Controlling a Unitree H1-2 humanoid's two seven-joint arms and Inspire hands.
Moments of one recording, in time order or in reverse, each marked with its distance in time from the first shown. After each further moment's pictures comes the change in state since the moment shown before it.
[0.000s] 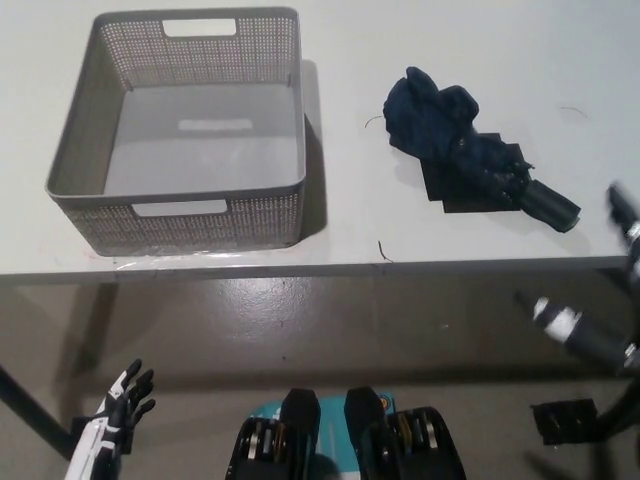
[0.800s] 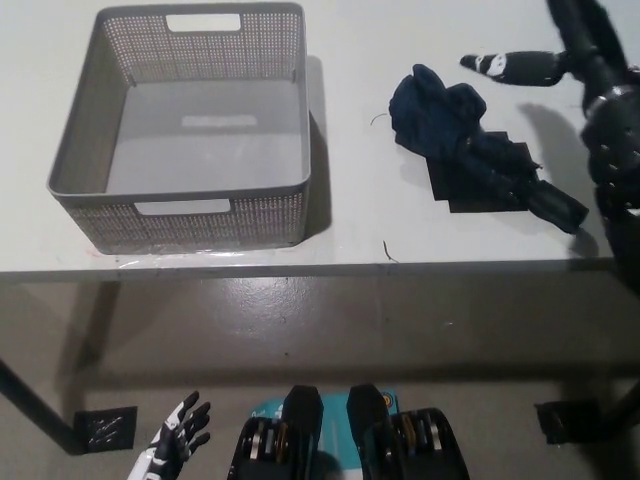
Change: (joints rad) left_arm 0.053 -0.025 -0.110 -0.004 -0.009 -0.006 -0.035; right_arm -0.830 -0.178 0.263 0.840 -0.250 0.343 0.120
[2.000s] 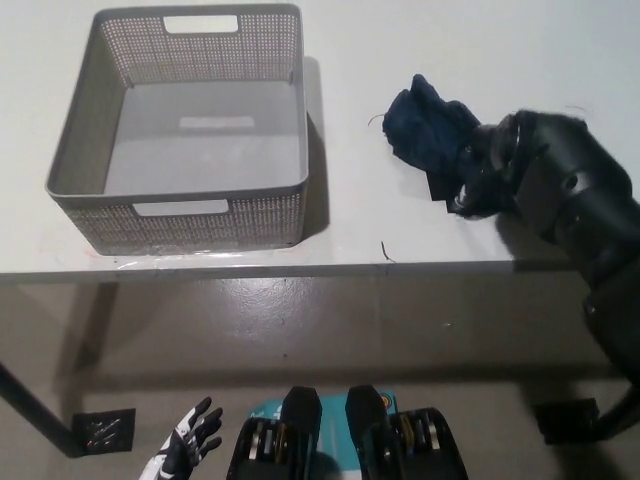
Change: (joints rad) left_arm 0.016 0.011 -0.020 0.003 -0.007 -0.062 -0.040; right_arm -0.304 0.150 0.422 0.906 -0.085 0.029 0.271
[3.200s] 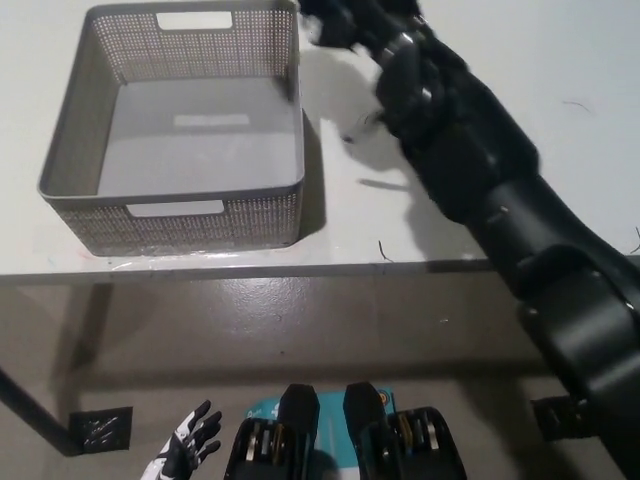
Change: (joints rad) left_arm 0.002 0.000 0.002 0.013 0.005 -0.009 -0.001; right_arm -0.080 0.178 -0.268 -0.409 0.061 -0.182 -0.499
